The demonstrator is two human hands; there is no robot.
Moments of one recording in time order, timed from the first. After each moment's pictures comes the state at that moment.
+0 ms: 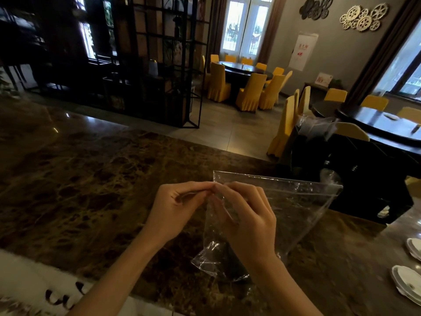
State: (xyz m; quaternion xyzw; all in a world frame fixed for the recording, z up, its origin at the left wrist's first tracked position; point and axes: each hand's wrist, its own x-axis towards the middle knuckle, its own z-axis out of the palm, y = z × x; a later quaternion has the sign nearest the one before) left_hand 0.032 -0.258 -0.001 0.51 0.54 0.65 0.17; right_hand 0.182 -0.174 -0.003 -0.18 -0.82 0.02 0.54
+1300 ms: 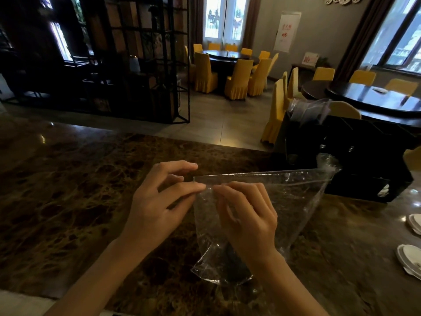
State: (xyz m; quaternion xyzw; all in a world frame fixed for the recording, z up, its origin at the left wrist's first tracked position) left_hand 0.014 -0.251 0.023 0.67 0.56 0.46 -0.19; right_hand 0.175 -0.147 -0.018 -0.16 -0.79 0.02 0.59
